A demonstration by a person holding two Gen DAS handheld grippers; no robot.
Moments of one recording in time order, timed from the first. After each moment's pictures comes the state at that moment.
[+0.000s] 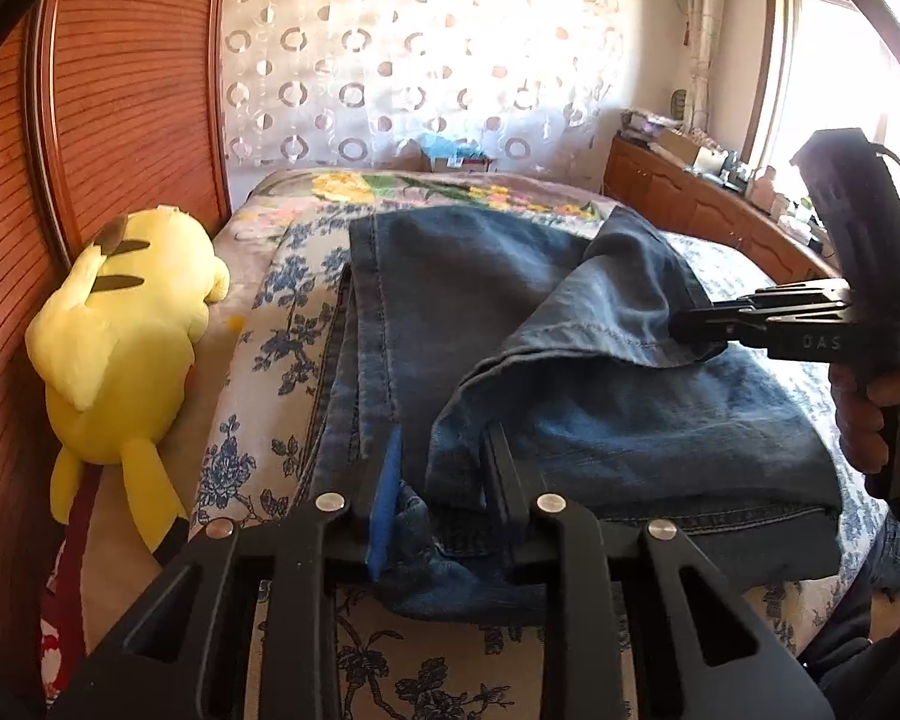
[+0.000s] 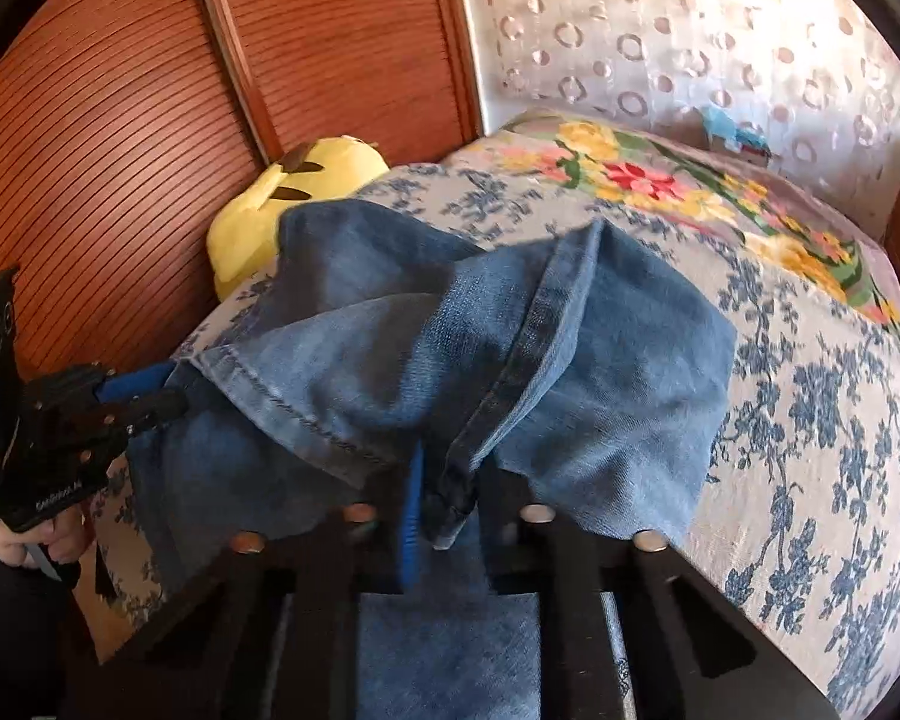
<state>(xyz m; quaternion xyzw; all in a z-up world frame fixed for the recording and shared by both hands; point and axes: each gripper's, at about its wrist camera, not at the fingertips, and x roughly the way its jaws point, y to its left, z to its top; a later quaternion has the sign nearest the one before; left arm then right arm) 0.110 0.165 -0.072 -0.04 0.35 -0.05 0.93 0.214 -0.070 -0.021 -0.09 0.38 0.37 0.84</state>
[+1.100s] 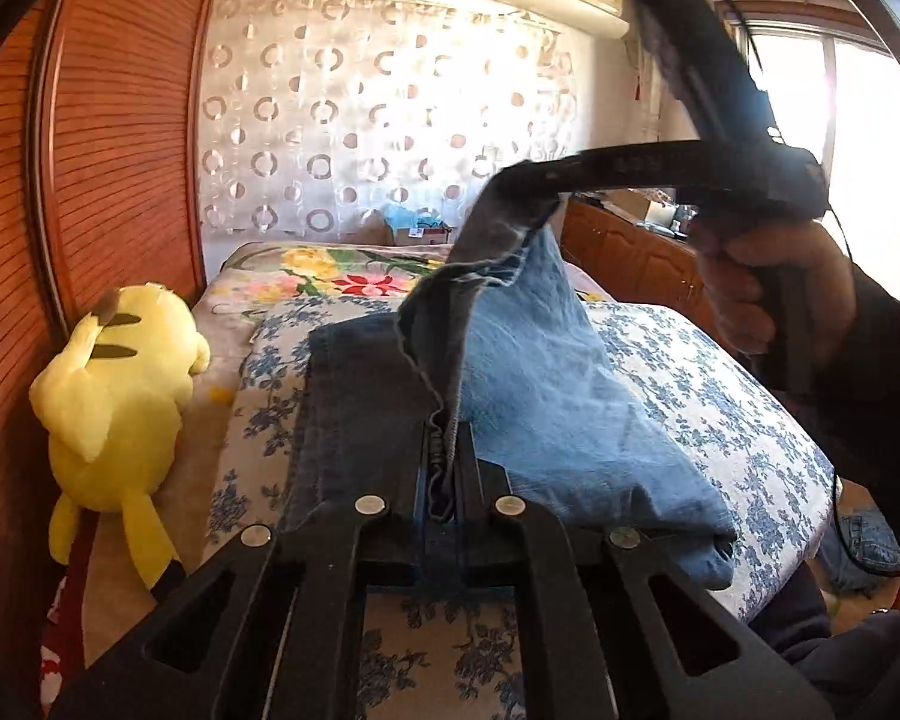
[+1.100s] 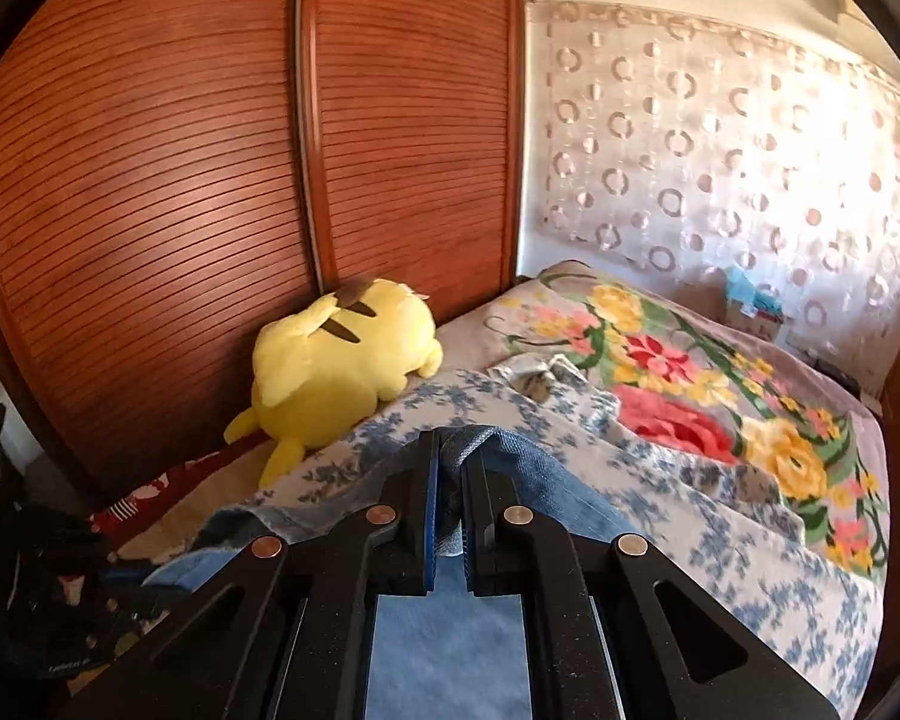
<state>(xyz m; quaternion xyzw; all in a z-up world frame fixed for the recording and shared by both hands) 0.058 0.155 -0.015 -0.05 0.27 -0.08 0.96 0.191 -0.043 0.075 -0.13 0.23 0.41 0.87</state>
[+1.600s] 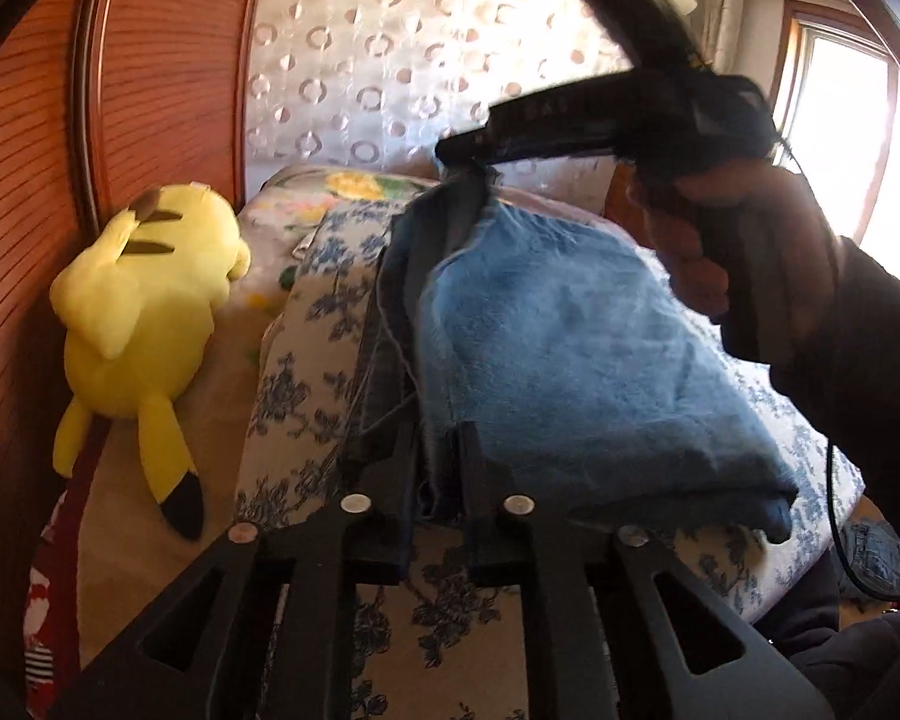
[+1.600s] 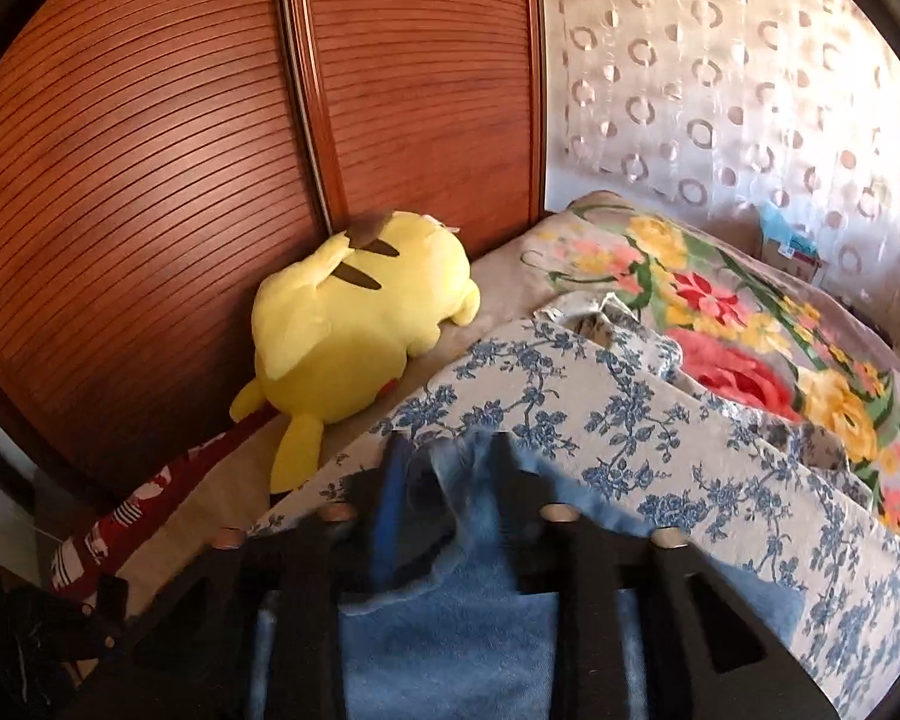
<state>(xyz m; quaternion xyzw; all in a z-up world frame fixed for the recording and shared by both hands) 0.057 0.189 -0.067 -0.09 0.34 -0.04 0.93 0.250 0.033 0.038 -0.13 0.31 0.41 0.85</state>
